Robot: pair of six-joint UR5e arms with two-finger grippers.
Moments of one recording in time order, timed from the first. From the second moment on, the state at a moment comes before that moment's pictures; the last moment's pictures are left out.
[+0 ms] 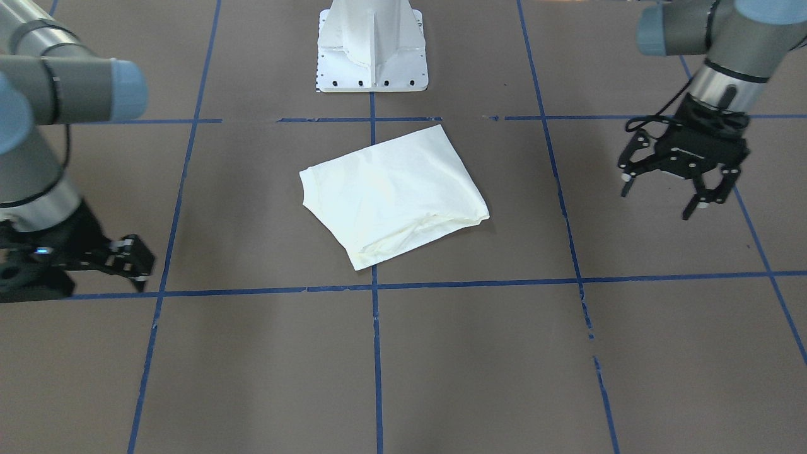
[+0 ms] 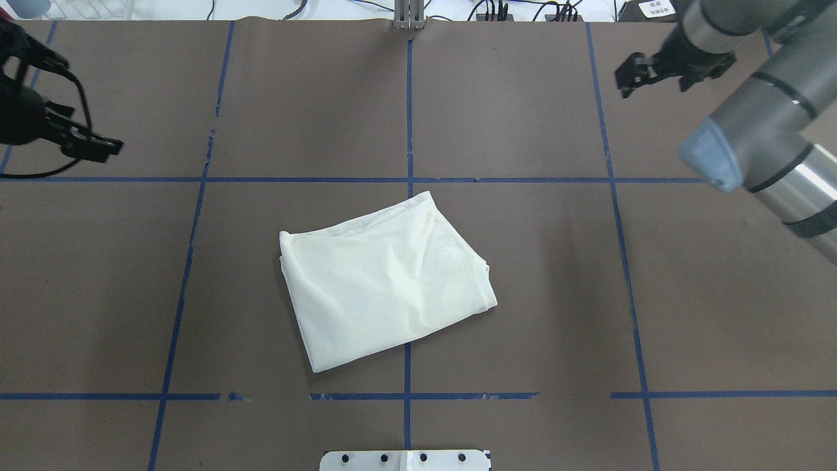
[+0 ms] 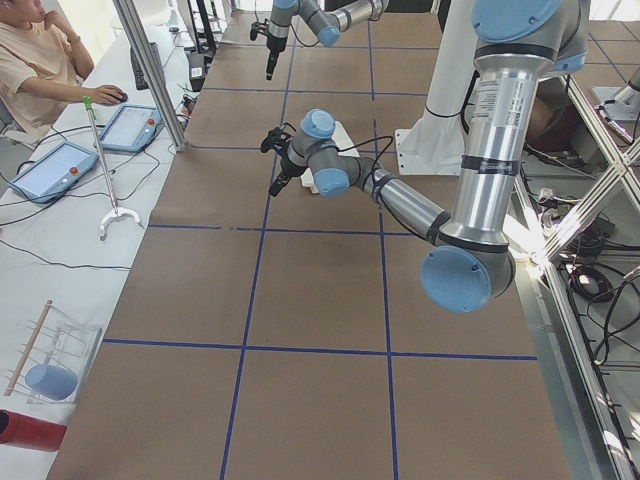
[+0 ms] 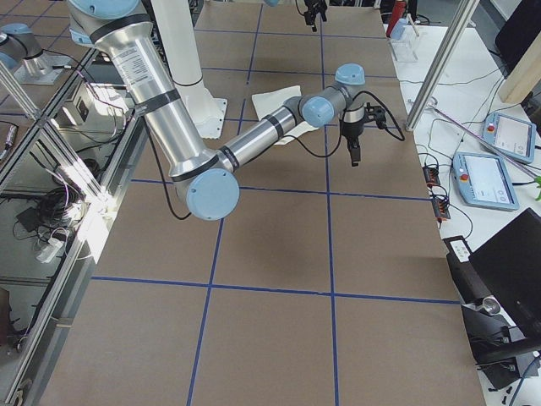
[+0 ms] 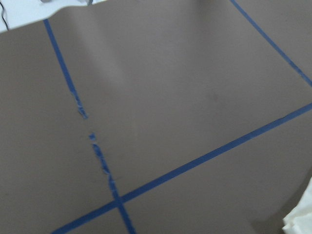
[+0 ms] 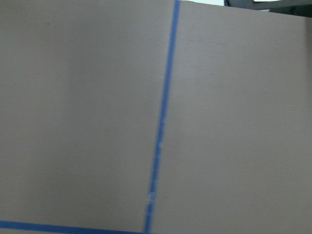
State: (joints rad) left arm -1.10 -1.67 -1.95 -1.97 -2.01 -0.23; right arm 1.12 -1.14 1.68 -1.56 2.05 0.54
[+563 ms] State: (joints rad) left arm -1.45 -1.61 -1.92 -1.66 -2.18 0.16; right arm 1.49 -1.54 1.65 -1.56 2.28 -0.02
